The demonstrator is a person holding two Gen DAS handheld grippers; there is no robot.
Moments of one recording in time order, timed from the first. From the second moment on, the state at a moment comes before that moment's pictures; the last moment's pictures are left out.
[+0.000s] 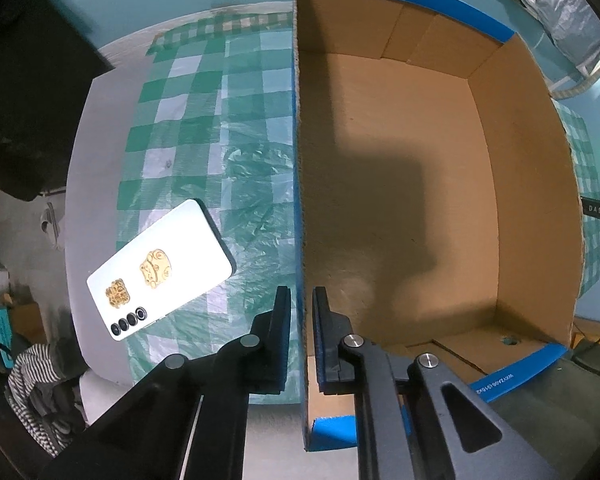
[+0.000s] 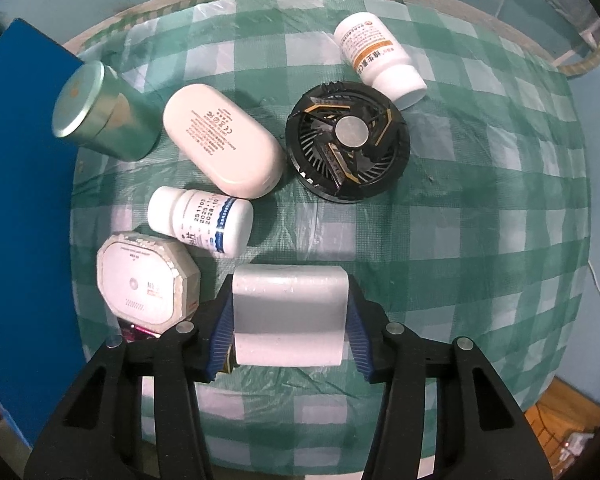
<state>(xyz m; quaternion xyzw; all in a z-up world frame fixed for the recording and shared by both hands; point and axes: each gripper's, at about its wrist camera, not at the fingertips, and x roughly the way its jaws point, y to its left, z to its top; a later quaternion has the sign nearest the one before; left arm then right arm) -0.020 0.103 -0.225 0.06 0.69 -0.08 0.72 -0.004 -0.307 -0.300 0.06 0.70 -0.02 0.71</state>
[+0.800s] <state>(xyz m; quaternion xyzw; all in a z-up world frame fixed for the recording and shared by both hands) -0.022 0.103 -0.222 0.06 0.69 -0.10 0.72 0.007 -0.298 -0.222 0.04 0.68 0.03 0.73</state>
